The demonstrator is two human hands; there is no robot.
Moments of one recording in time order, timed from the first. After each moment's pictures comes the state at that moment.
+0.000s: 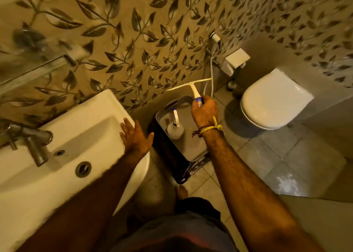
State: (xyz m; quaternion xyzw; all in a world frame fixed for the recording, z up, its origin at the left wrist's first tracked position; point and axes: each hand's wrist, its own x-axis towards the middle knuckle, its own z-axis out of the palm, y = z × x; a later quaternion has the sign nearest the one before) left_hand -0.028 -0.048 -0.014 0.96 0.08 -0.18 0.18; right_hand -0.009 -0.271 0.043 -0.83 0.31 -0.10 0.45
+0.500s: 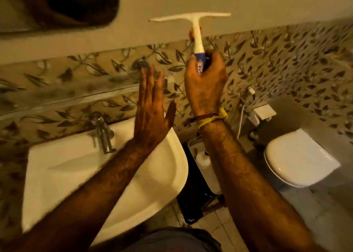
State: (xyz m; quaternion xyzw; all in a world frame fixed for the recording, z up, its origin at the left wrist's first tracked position) left_hand -0.047 0.051 0.190 0.86 -0.15 0.37 0.30; right_hand -0.032 -0.060 0.287 -0.73 0.03 -0.38 0.57
